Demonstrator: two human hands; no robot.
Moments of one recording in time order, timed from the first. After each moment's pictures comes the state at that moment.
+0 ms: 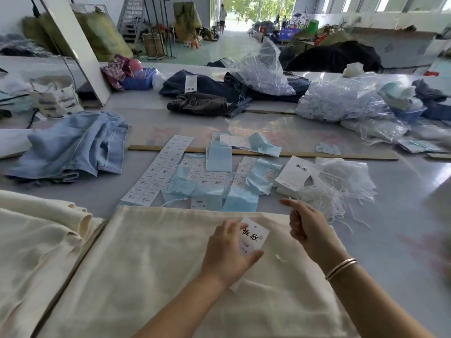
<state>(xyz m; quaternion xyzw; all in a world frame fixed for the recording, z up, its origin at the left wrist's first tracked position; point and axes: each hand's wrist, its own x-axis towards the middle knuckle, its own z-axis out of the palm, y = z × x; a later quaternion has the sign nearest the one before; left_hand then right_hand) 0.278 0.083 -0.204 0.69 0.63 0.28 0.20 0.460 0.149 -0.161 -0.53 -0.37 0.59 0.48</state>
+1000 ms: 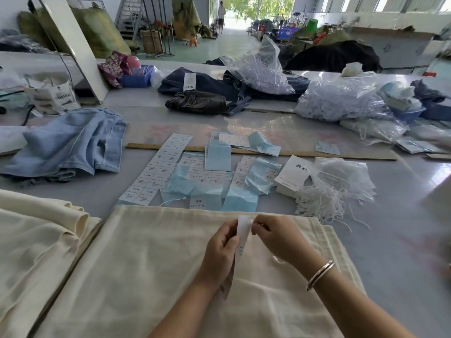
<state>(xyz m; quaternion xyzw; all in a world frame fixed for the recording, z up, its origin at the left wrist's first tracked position) 0.276 0.075 -0.202 0.51 0.49 0.54 0.46 0.418 0.131 -0.161 -0.54 -0.80 0.20 0.17</state>
